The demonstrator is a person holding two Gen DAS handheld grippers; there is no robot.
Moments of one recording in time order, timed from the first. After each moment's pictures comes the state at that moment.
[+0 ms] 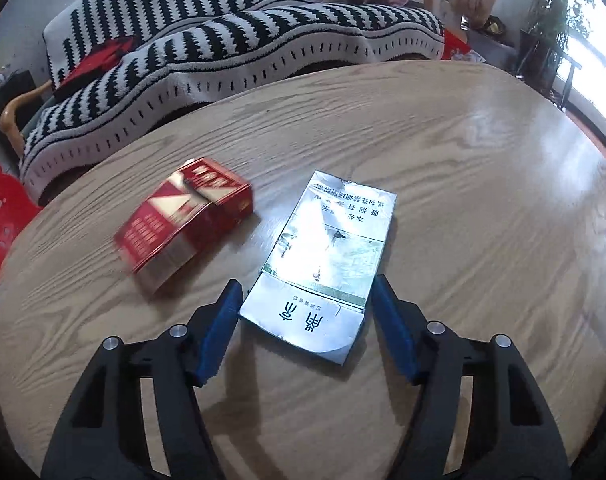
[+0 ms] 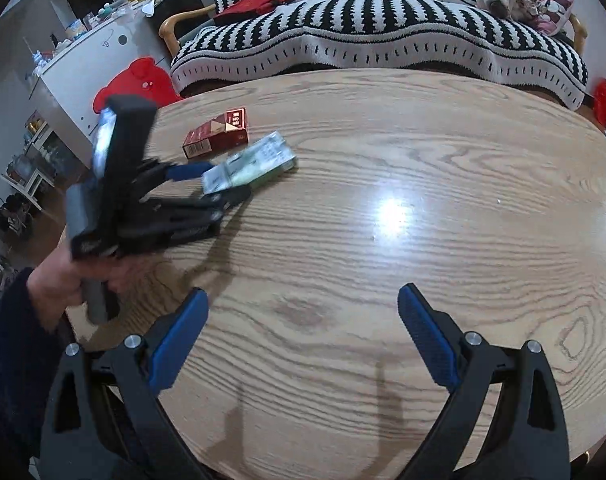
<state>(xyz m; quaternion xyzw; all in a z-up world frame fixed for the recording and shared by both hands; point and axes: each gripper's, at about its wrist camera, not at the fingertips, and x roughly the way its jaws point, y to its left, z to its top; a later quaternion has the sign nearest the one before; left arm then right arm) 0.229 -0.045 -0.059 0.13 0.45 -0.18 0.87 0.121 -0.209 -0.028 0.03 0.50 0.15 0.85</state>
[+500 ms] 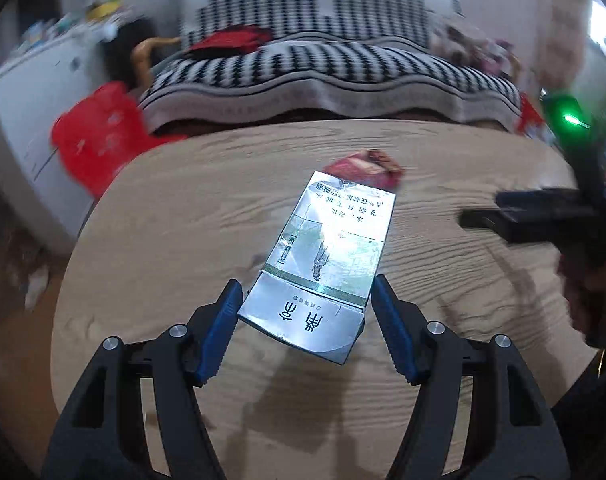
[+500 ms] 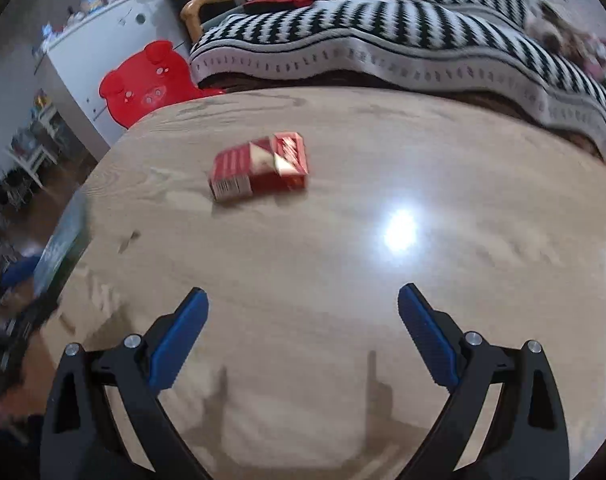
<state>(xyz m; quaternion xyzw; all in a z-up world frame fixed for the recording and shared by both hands) 0.114 0.095 0.015 0.01 0.42 -0.02 0.91 0.216 -0.098 -0.043 -0.03 0.49 0.19 0.85</state>
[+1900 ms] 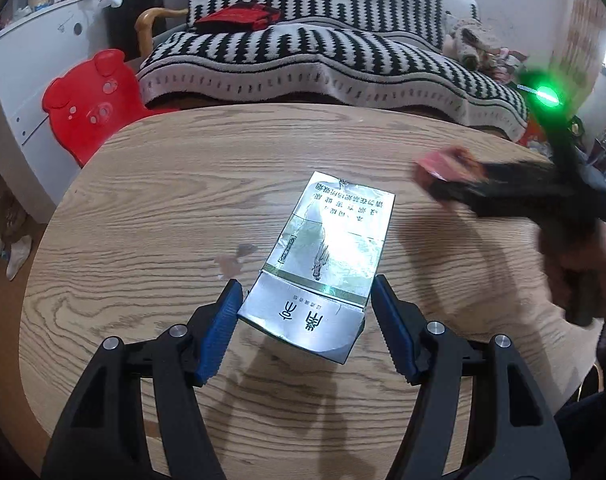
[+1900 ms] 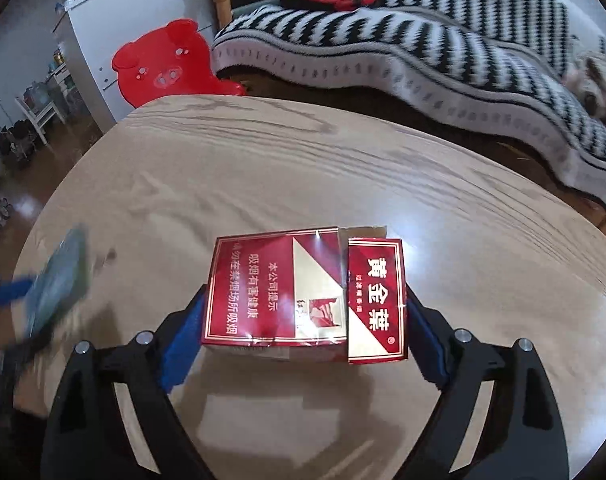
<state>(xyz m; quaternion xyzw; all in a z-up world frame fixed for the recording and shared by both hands) 0.144 0.089 -0.005 -0.03 0.44 -0.04 0.89 0.243 -0.095 -0.041 -0.09 0.46 0.21 0.86</state>
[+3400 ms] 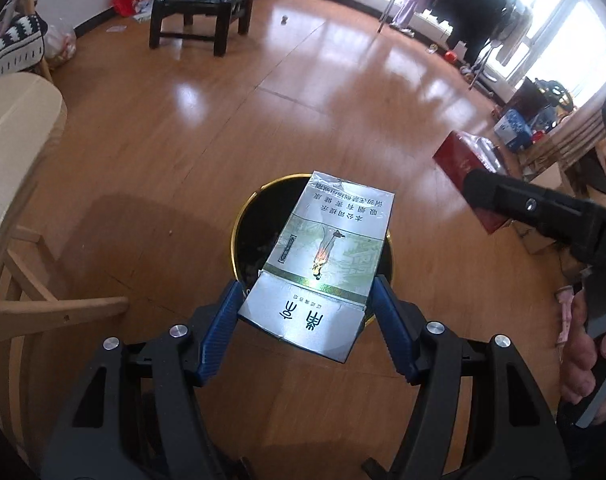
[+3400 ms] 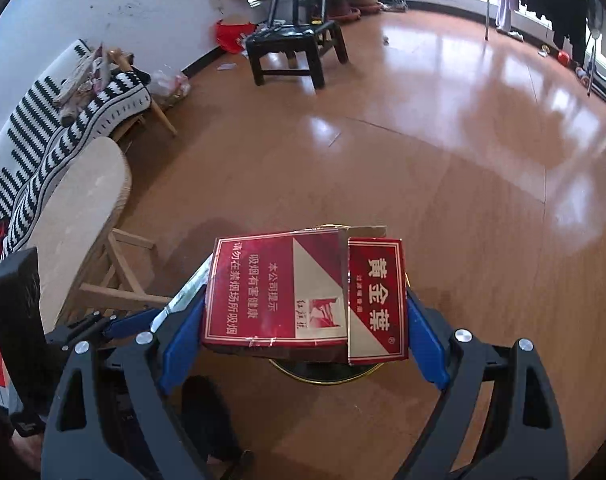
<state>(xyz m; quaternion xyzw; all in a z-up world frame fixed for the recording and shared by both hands) -0.166 -0.642 -0.088 0.21 0.49 -0.55 0.64 -0.390 -0.753 -0.061 0.32 0.39 -0.34 0.80</state>
